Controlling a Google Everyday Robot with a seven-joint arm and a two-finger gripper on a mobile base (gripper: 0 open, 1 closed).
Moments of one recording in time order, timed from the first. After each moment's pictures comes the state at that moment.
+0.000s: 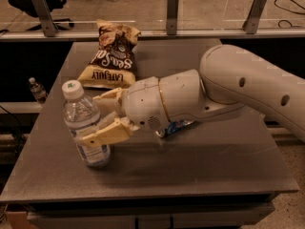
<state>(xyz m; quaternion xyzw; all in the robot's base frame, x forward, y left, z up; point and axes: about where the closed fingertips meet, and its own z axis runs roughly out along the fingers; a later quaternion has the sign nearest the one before) 0.401 0.116 0.921 -0.60 0.54 0.41 0.43</state>
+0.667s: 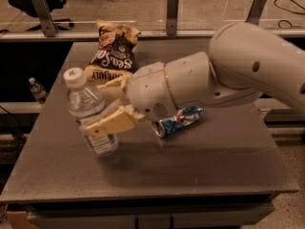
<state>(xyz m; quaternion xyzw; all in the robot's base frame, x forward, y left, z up) 0.406 0.103 0.943 -0.61 0.56 0.37 0.42</state>
